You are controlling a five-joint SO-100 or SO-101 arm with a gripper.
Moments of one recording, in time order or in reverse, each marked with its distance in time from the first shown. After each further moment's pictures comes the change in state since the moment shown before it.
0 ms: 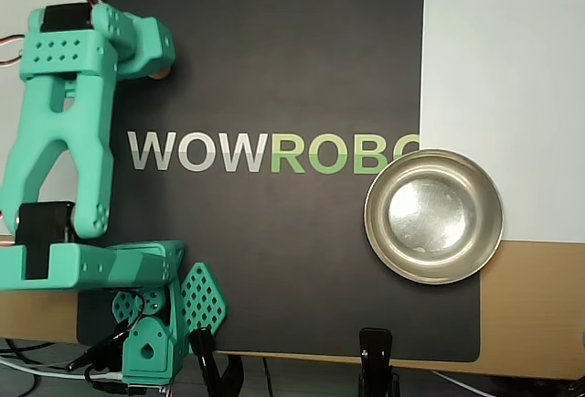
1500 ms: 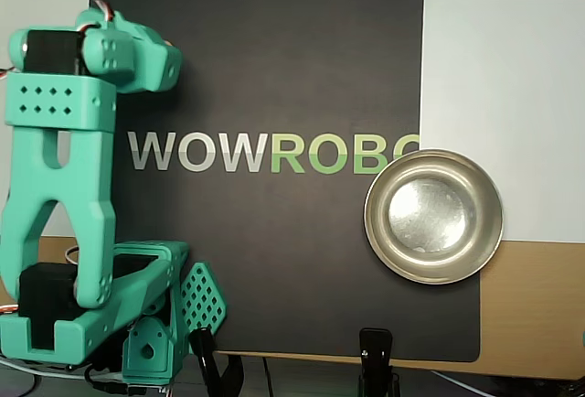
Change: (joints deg) arm 6.9 18.4 -0.2 10.3 25.8
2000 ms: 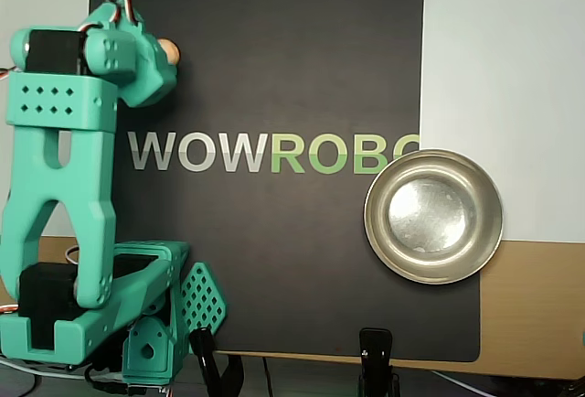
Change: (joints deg) arm -0.2 0.0 0.0 0.0 35.0
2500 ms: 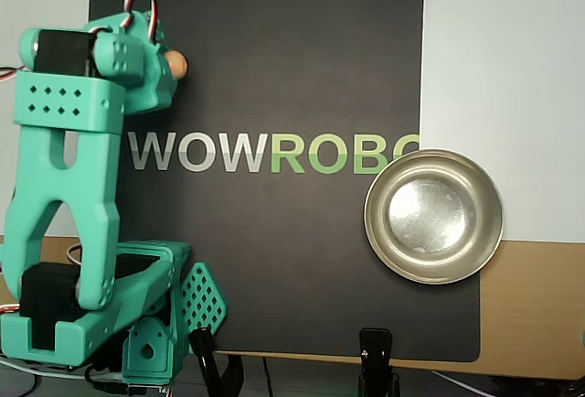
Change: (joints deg) arm 2.1 0.0 1.1 3.2 17.5
